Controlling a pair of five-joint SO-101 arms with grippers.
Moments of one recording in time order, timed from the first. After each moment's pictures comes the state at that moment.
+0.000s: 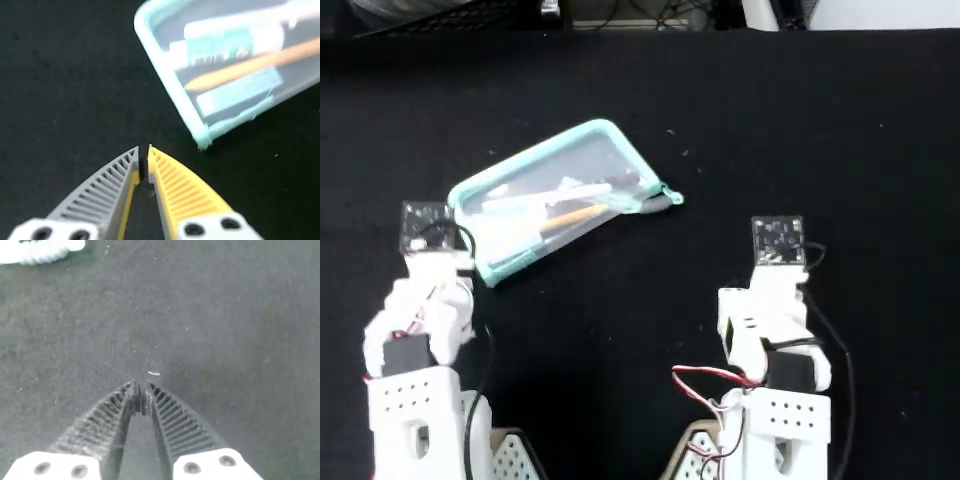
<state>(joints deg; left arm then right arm) -18.3 -73.6 80.6 50.7 -13.5 7.9 -81.3 88.0 54.0 4.4</state>
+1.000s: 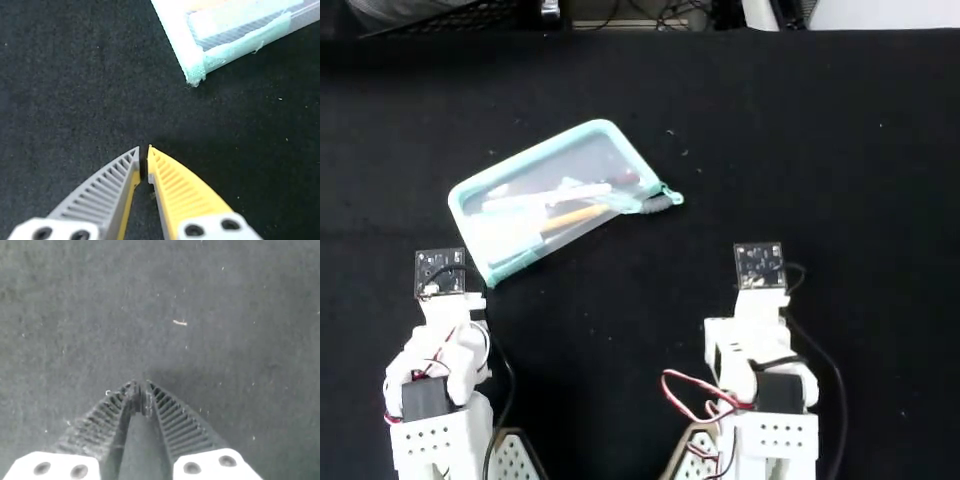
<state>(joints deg) -16.7 -103.3 96.6 71.8 -7.1 3.9 -99.8 97.1 69.9 3.5</state>
